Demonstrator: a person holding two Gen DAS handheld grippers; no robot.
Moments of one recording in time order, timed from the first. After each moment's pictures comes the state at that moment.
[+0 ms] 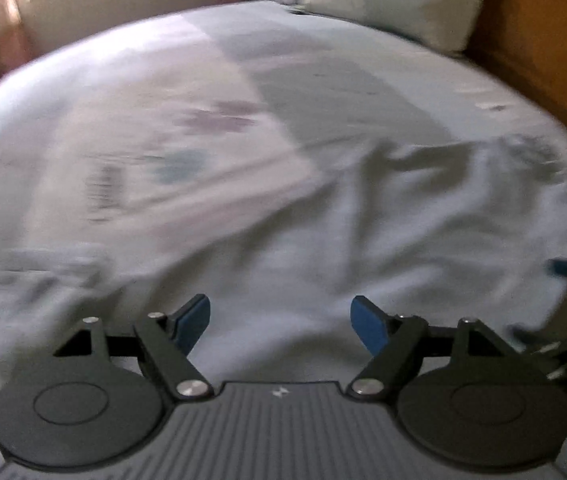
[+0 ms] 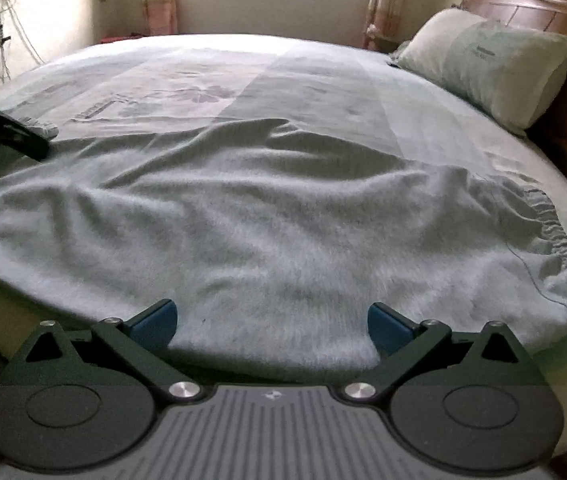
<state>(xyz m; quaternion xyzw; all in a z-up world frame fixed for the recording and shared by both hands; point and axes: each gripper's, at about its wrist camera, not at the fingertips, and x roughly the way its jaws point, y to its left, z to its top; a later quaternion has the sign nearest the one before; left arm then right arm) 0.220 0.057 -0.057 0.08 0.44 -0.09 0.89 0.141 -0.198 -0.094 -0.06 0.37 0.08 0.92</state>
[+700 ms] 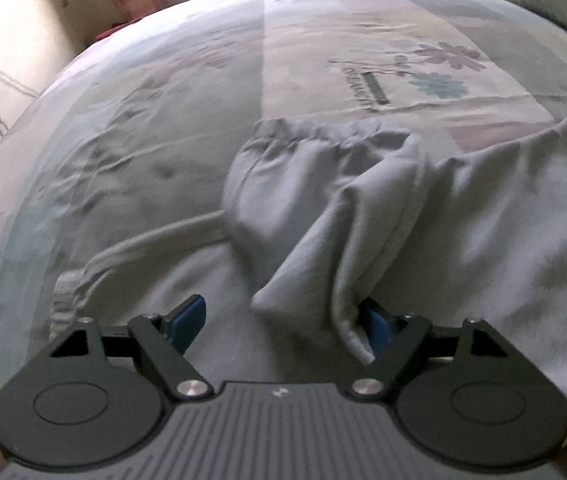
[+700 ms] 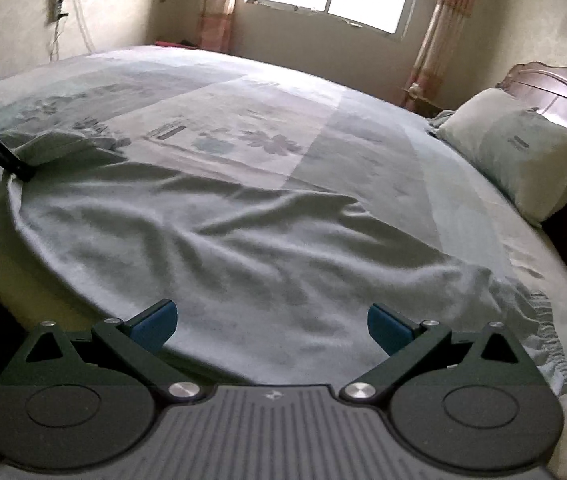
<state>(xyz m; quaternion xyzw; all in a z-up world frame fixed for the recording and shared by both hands) 0.184 0.213 -0.102 0.07 0.47 0.08 0.88 0.112 -0.127 -0.049 -0.15 0.32 0.13 0.93</state>
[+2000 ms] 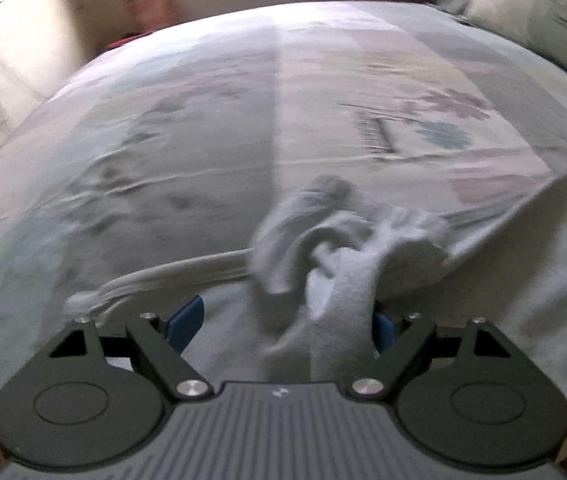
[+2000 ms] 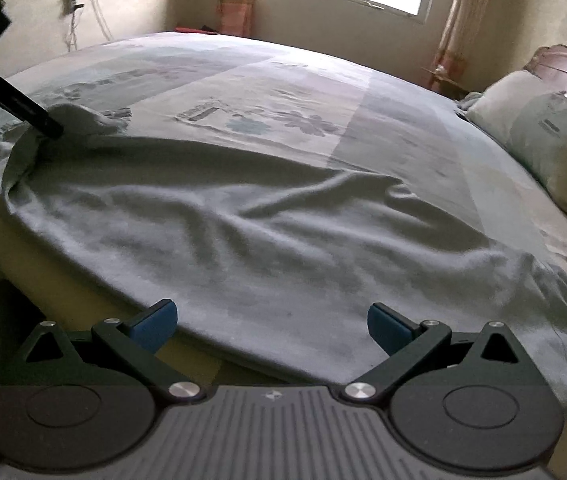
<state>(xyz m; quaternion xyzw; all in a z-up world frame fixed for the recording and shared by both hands) 0.192 0.233 -0.075 0.03 0.44 0.10 0.89 0.115 -0.104 -0.065 -0.14 0.35 0.16 0.91</state>
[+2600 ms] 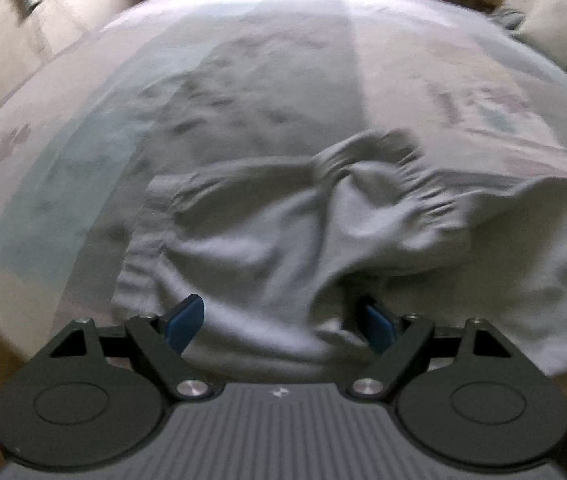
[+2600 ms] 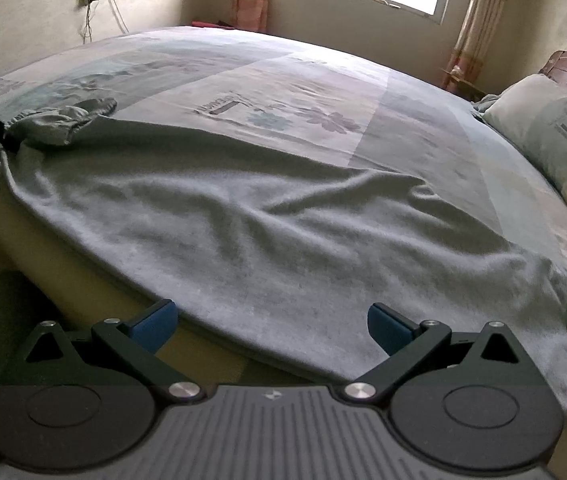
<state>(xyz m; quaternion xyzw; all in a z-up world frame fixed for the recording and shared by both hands) 0.139 0.273 -0.082 -0.03 0.46 0.10 0.88 0.113 -0.096 -0.068 -0.14 0.35 0.18 0.91</state>
